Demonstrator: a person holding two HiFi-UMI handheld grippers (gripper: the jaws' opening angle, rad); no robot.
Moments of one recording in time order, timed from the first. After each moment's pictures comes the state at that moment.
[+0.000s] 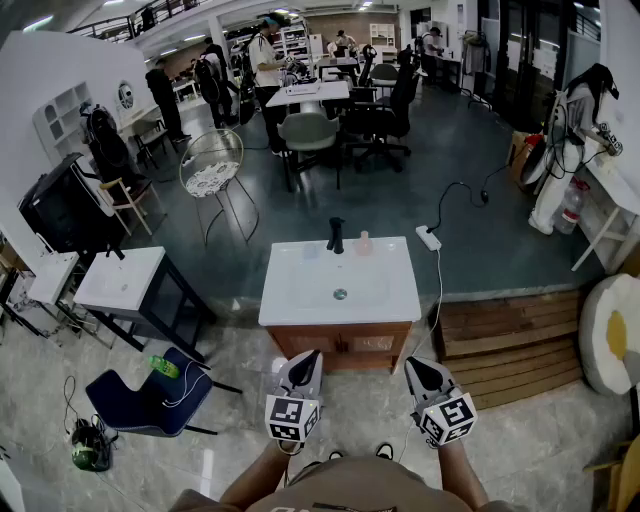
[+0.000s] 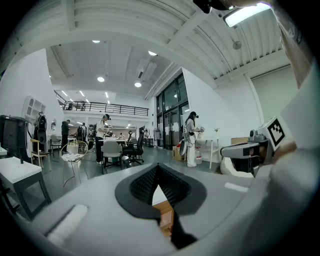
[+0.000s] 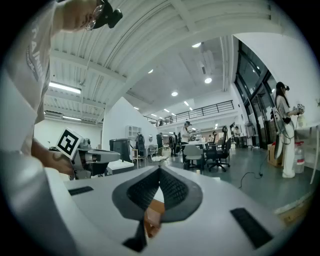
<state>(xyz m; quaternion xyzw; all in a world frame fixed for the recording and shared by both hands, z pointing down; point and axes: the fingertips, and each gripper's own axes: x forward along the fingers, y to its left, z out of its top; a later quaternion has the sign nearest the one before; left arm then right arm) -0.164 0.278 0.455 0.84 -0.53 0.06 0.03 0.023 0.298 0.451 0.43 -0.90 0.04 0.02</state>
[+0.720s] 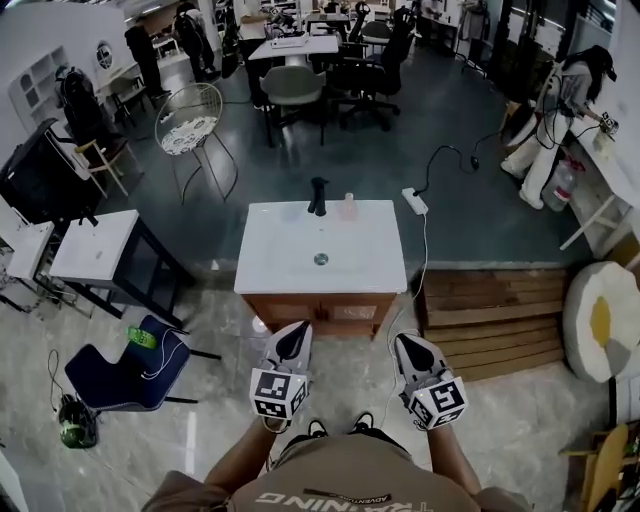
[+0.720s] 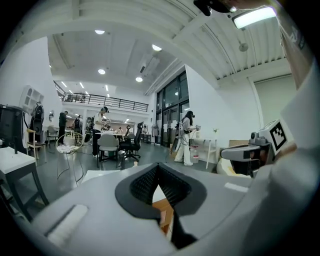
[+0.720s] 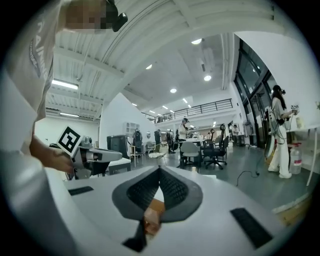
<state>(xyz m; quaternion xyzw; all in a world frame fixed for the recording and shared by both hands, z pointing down) -0.152 0.240 0.469 0.85 -0.52 0.06 0.06 0.028 0.266 0.458 0.44 -0.90 0.04 0.04</state>
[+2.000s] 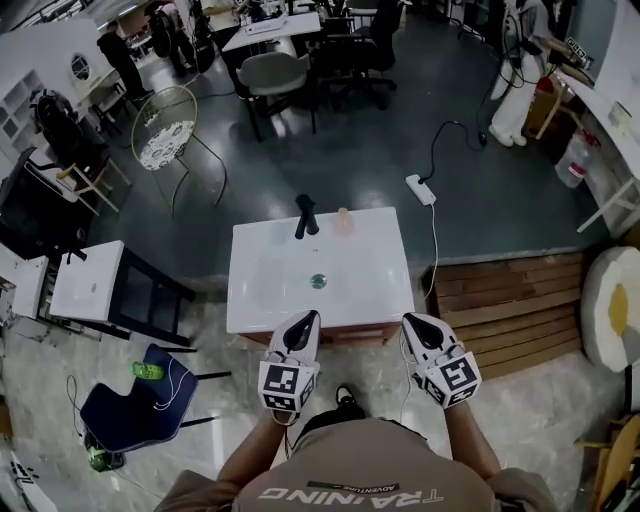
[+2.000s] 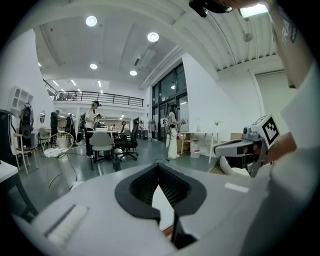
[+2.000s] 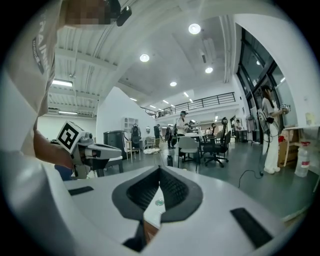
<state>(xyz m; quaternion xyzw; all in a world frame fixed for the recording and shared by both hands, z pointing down) -0.120 0.054 0.490 0.86 -0.50 0.10 0.05 0.052 0.071 0.485 0.42 -0.90 0.05 0.07</state>
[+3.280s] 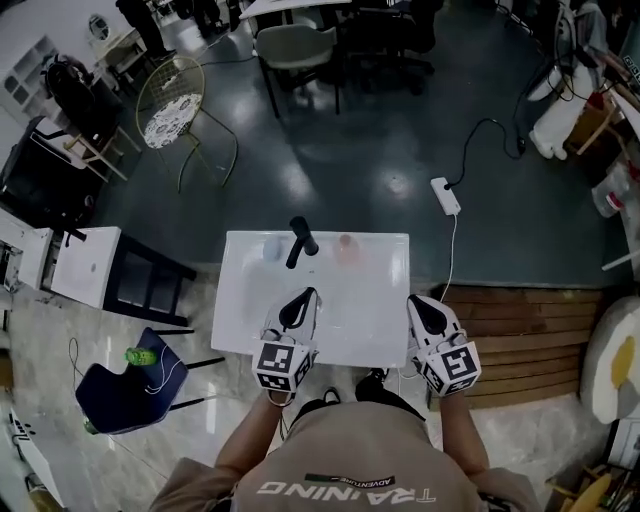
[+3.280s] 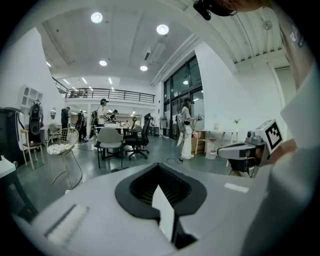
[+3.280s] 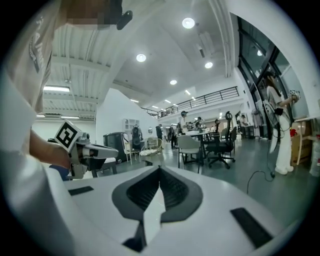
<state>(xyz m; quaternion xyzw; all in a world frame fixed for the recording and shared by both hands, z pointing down) -0.098 -0.134 0.506 0.82 -0.55 0.10 0.09 0.089 -0.136 0.506 0.39 -0.92 0.07 0.06</state>
